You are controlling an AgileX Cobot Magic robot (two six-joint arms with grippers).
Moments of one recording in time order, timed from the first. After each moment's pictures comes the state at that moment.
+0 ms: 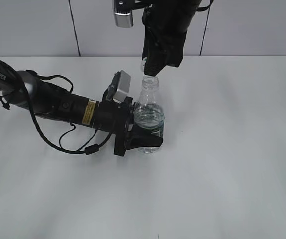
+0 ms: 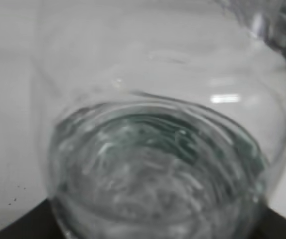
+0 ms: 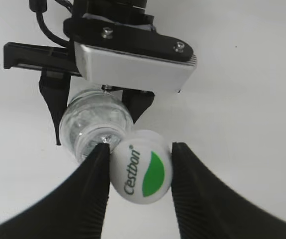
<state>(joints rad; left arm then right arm) -0.34 2.41 -1.37 1.58 -1.15 -0.77 0.58 2.06 -1.95 0.22 1.23 -1.28</state>
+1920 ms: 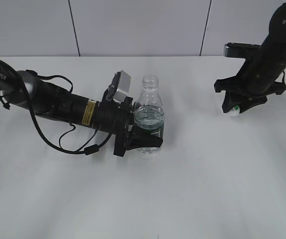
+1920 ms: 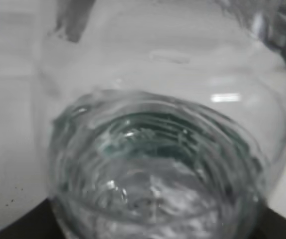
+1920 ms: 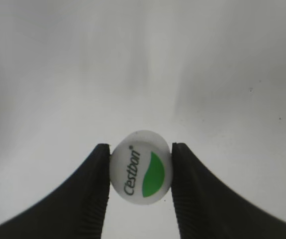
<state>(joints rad) -0.34 2.41 -1.37 1.59 -1.15 -0.77 0.16 2.07 -1.40 0.20 0.76 -0.16</state>
